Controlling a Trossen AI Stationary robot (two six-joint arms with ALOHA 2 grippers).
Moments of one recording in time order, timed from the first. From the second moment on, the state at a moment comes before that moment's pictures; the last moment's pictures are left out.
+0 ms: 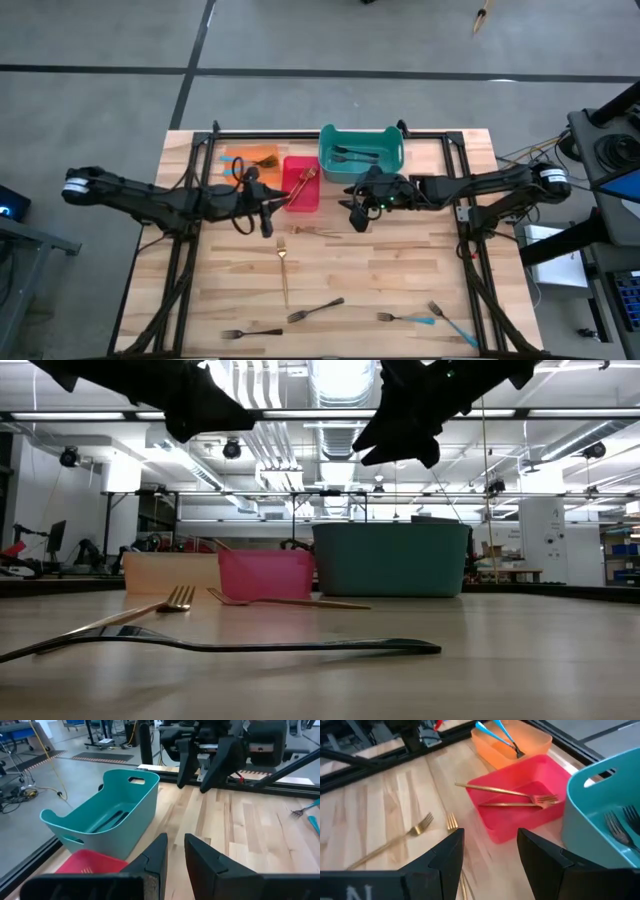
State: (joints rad) left arm -0.10 1.00 0.57 0.17 -0.41 -0.09; right arm -0.01 1.37 0.93 -0.08 0.21 0.34
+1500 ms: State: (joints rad) left arm -0.14 0.92 0.59 -0.08 -0.42 -0.11; right arm 0.17 1.38 1.11 -0.43 0.05 1.15
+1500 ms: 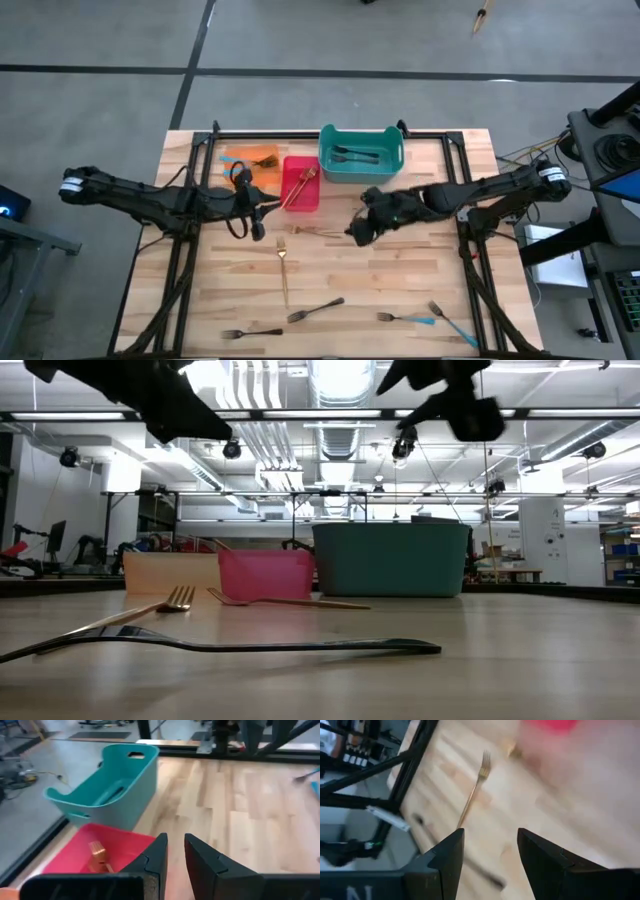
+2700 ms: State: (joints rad) left arm -0.78 1.07 0.55 0.43 -0.71 -0.34; right arm 0.51 1.82 1.79 -1.55 0.75 1.28
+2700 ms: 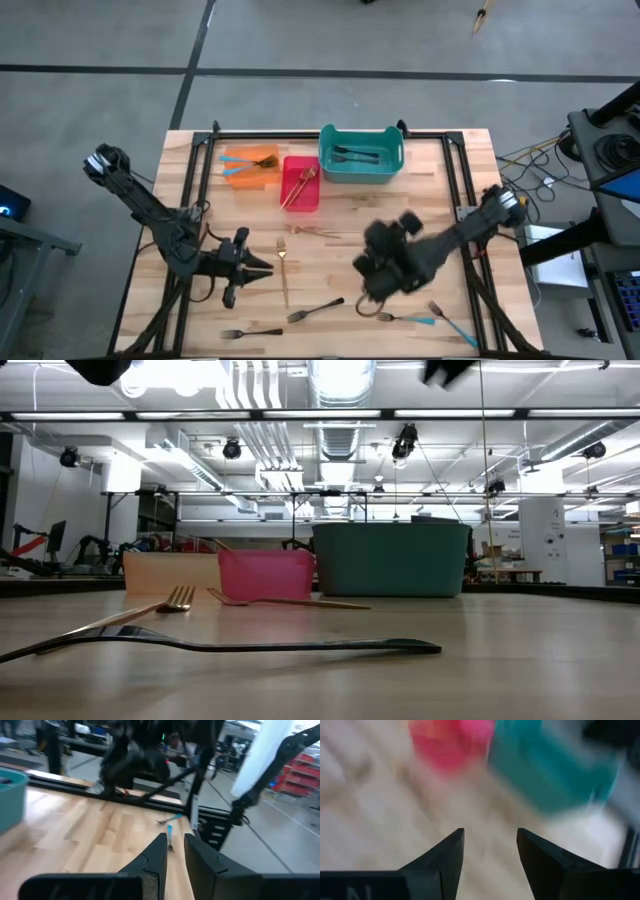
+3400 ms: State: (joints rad) left arm -0.79 1.07 0.57 0.30 -0.75 -0.62; right arm 0.33 1.63 1.65 -1.32 0.76 0.84
